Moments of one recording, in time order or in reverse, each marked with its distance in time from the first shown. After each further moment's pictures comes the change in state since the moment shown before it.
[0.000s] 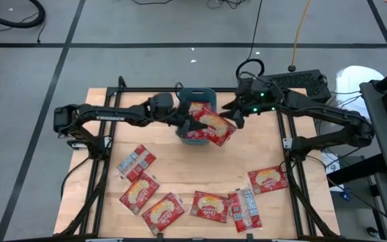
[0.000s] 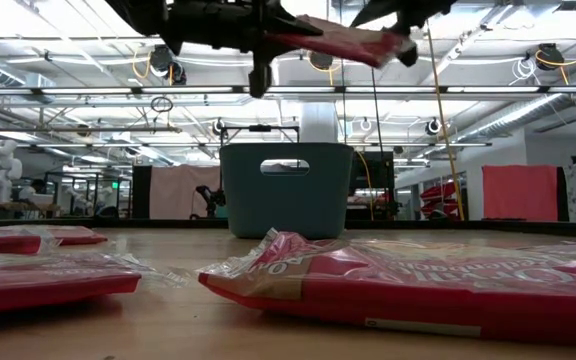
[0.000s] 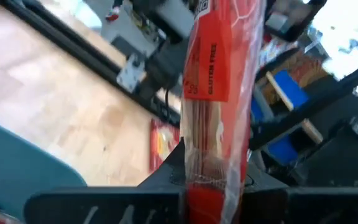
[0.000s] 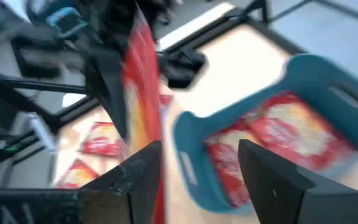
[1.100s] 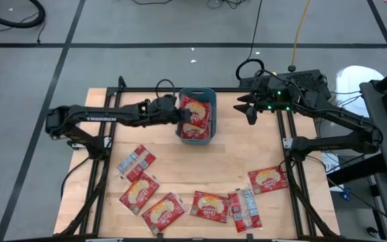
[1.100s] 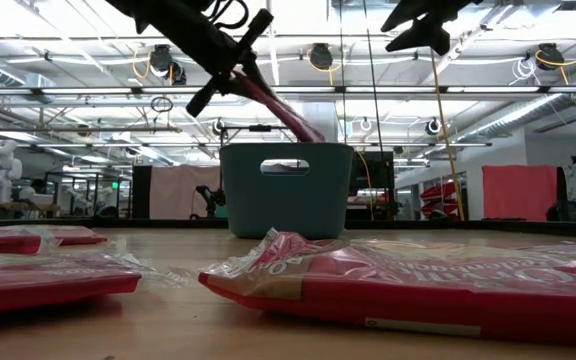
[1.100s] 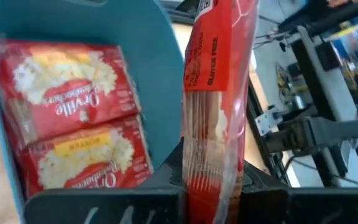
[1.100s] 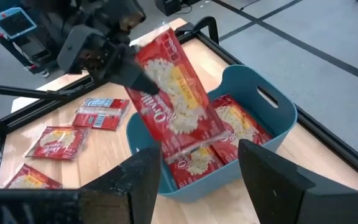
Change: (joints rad) left arm -0.042 -0.069 0.000 -0.438 -0.617 -0.390; right arm -0.036 -0.138 -0.002 -0.140 0.139 -0.082
